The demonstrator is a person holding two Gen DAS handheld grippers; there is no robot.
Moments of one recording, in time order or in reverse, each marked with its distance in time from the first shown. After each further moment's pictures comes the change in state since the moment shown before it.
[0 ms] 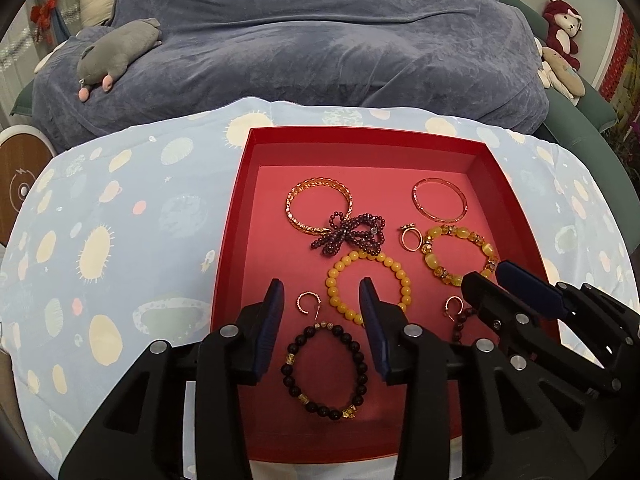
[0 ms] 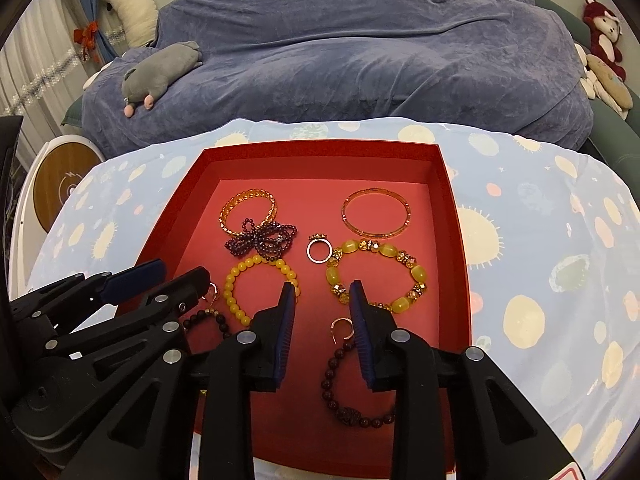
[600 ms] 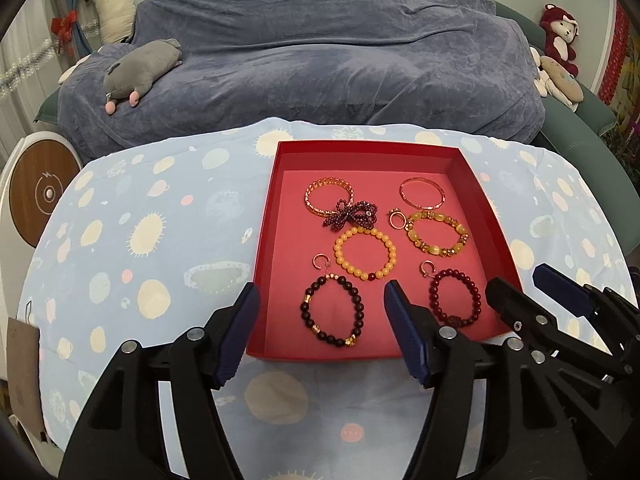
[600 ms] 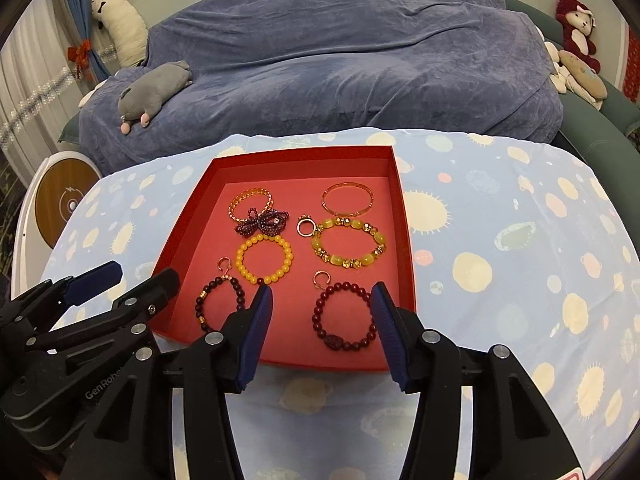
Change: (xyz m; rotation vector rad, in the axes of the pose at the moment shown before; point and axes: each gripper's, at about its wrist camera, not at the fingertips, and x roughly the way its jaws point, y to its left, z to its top) left arm -0.073 -0.006 -0.037 0.003 -0.068 0.050; right arm -0.074 -0.008 -0.039 0.062 -0.045 -0.038
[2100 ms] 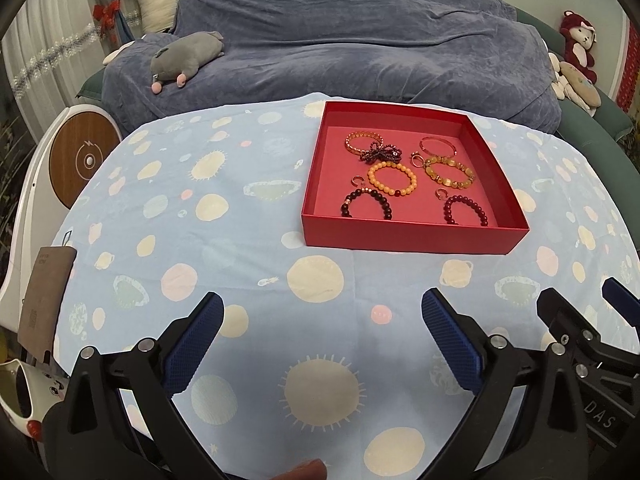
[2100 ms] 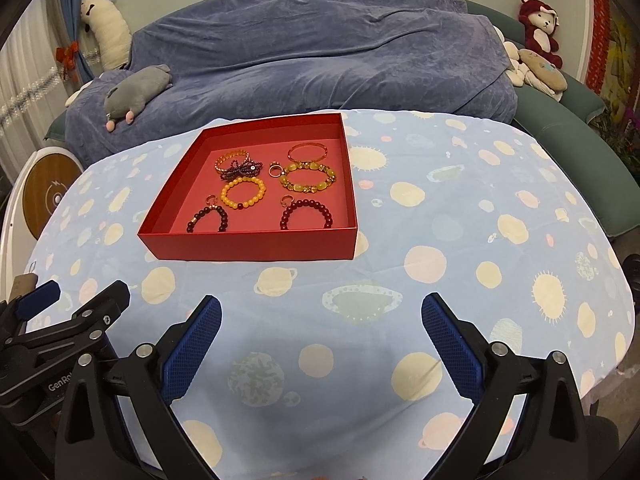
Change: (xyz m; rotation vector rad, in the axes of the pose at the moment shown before) left arm -0.061 0.013 -0.094 -0.061 -0.017 0.101; right arm -0.065 -0.008 -0.087 0.018 -0.037 -0.110
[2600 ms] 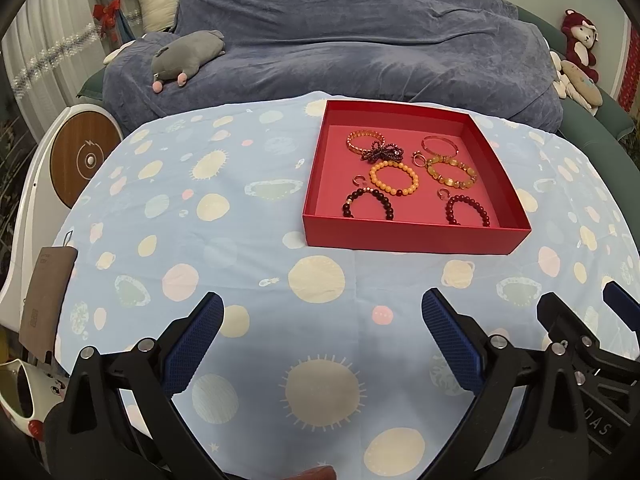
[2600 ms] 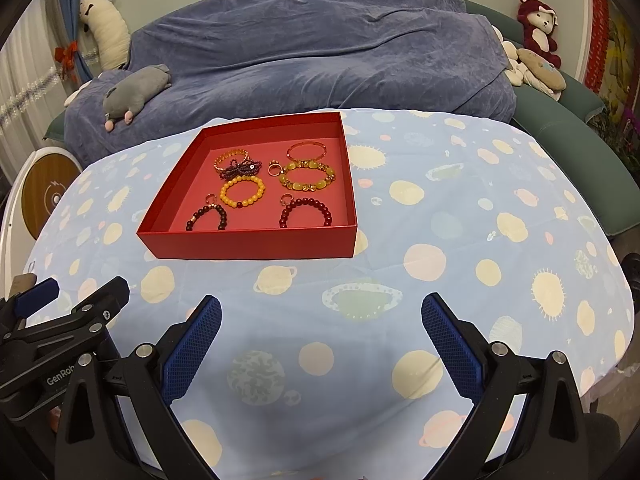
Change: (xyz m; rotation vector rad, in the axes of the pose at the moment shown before) left arm 0.000 -0.001 0.001 0.000 0.004 0.004; right arm 0.000 0.000 -0.004 0.003 0.000 -0.004
